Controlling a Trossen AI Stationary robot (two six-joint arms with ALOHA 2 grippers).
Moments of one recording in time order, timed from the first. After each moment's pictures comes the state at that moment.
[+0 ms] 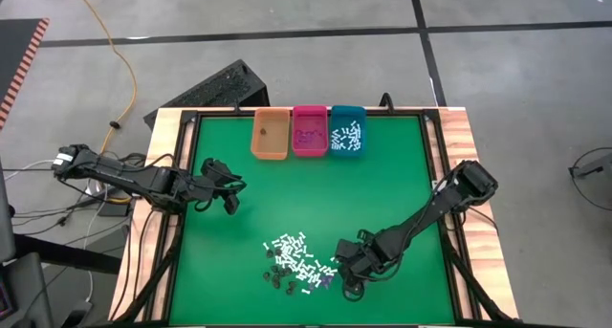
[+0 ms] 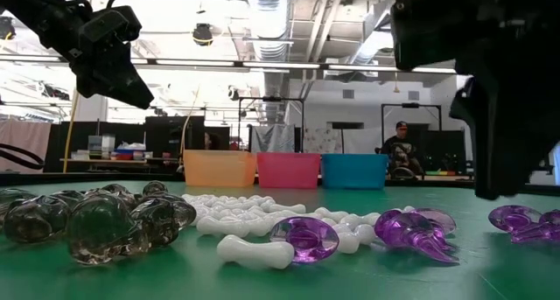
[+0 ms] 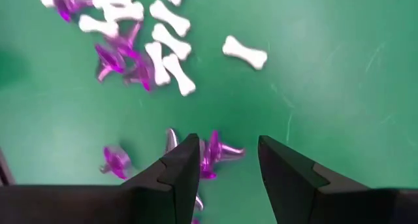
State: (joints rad) left arm -0.20 0.73 0.46 -0.38 -0.56 -0.59; right arm 0.59 1.80 1.16 -0.55 0.13 0.97
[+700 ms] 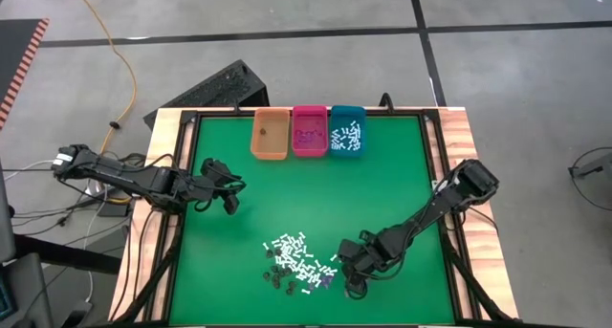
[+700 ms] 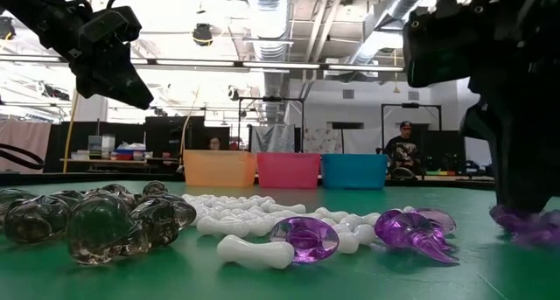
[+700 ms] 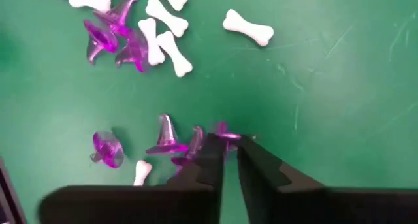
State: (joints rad) left arm -0.20 0.73 0.46 -0.39 -0.56 -0.59; right arm 0.58 1.80 1.08 -0.45 0.10 0.97
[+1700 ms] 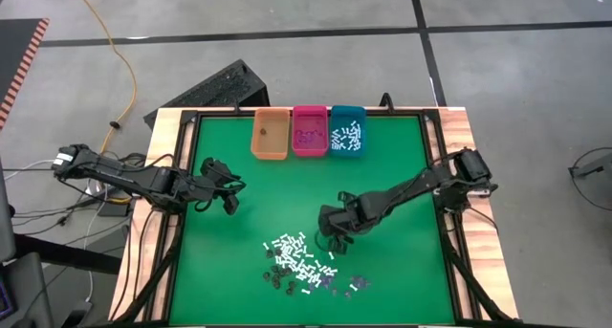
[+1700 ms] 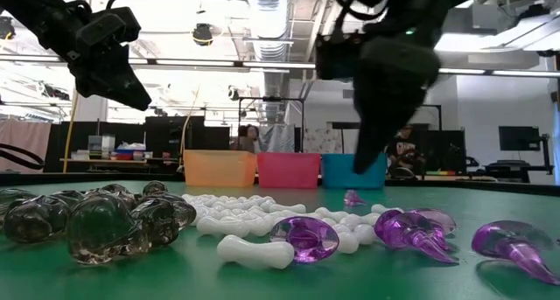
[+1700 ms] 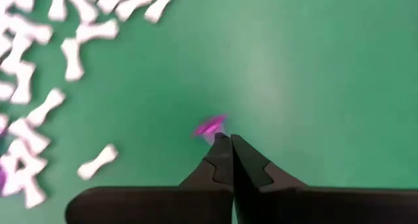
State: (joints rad) left arm -0.20 0.73 0.46 -0.40 -0.56 -0.57; right arm 0.29 1.77 1.17 -0.56 0.18 0.49
